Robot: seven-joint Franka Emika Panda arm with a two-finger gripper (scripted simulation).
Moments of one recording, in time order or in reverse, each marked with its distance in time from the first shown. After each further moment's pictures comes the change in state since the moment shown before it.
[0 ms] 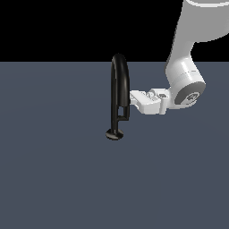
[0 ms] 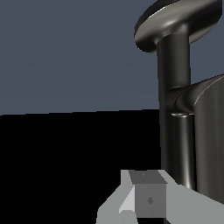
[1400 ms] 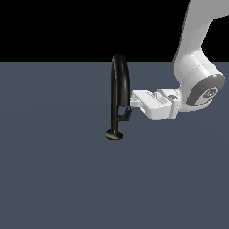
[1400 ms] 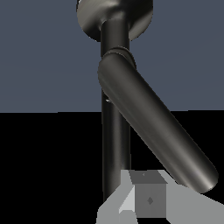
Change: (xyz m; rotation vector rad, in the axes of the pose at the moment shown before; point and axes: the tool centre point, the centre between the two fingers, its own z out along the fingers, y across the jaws) arm -0.012 0.061 0.000 0.005 0.008 -0.024
